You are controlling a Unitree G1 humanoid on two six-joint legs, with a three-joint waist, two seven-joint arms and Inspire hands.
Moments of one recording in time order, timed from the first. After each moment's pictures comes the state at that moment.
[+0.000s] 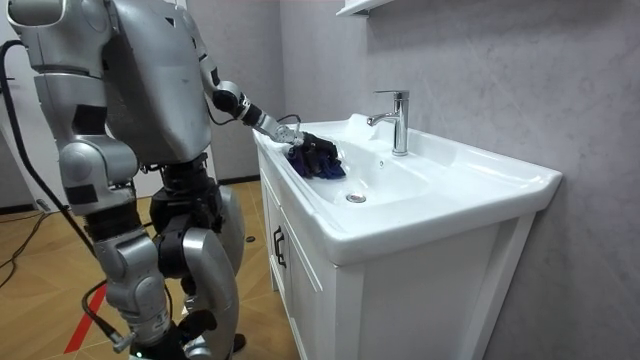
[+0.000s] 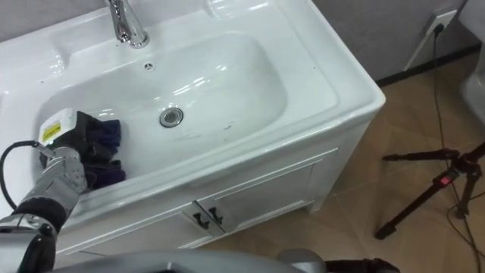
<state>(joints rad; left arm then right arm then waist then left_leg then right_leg) -0.21 0.34 0.03 0.97 0.82 0.06 0.31 0.02 -0.33 -0.08 1.35 0.31 0.14 0.07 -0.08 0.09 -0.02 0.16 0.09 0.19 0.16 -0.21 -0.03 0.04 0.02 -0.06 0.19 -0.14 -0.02</state>
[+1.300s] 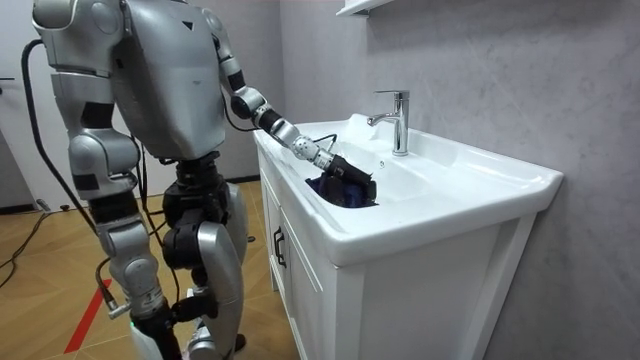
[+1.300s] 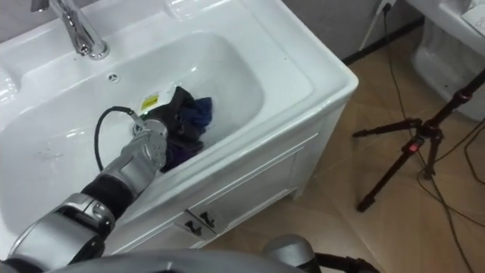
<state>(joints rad) -0.38 0.10 -0.48 0.78 0.45 0.21 0.18 0.04 -0.27 0.05 1.32 0.52 0.10 0.03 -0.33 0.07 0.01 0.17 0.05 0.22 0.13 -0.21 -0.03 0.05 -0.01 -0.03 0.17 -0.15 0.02</state>
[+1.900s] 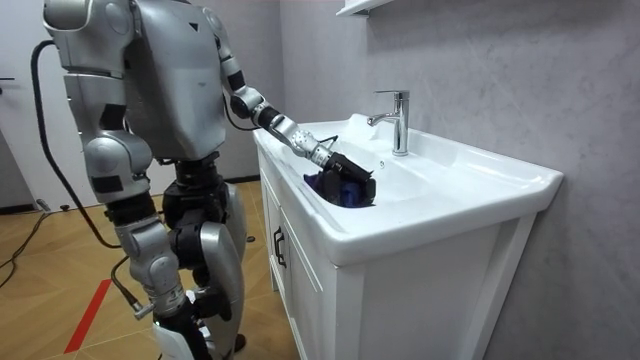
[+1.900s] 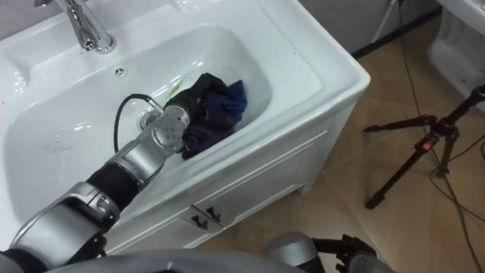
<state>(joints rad) -0.38 0.11 -0.56 0.59 0.26 0.19 0.09 0.00 -0.26 0.18 1.33 0.60 0.04 0.03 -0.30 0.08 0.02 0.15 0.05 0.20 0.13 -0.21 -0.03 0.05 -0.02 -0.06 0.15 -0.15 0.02</state>
